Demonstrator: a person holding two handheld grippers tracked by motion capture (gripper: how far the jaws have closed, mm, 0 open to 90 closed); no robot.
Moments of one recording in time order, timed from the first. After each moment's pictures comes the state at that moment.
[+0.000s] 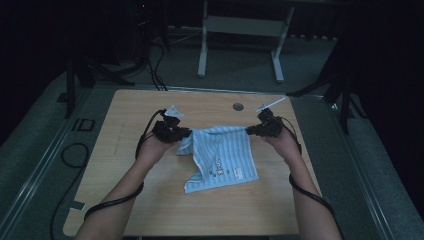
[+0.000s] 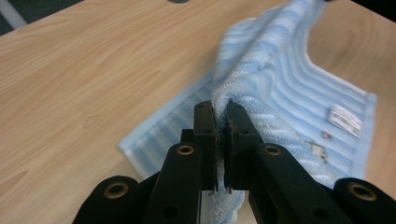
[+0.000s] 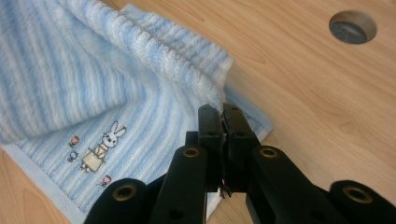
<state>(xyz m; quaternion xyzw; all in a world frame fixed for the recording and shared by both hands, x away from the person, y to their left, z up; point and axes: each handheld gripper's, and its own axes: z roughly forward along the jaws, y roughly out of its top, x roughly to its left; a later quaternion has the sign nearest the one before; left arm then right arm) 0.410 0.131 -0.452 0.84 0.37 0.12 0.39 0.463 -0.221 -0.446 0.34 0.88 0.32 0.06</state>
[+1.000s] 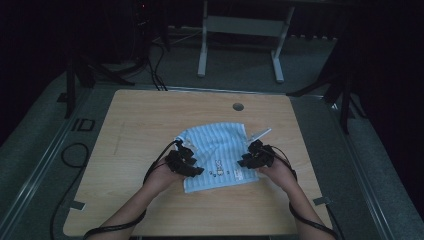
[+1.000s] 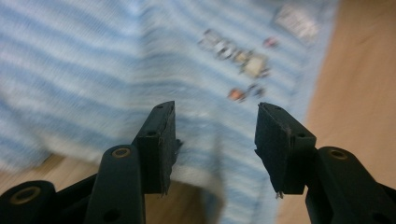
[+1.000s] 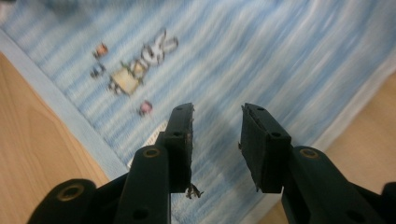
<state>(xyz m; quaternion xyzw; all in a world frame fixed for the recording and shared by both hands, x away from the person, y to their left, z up) 0.355 0.088 -0.511 0.89 0.33 0.03 0.32 0.399 -0.204 -0.511 0.30 0.91 0.27 0.04</state>
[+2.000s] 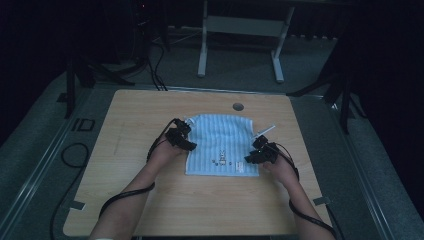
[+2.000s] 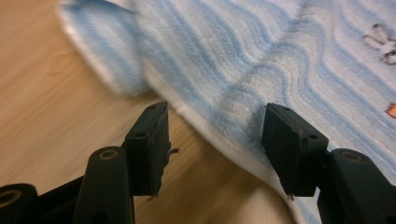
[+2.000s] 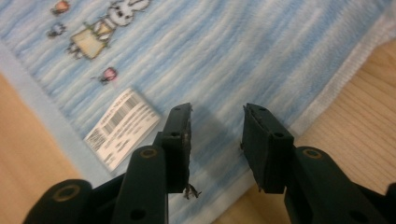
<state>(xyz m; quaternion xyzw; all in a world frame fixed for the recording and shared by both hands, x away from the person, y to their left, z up) 0.445 0.104 -0.523 0.87 0.39 0.11 0.26 0.423 -0.223 -0.526 0.36 0.90 0.24 0.06</state>
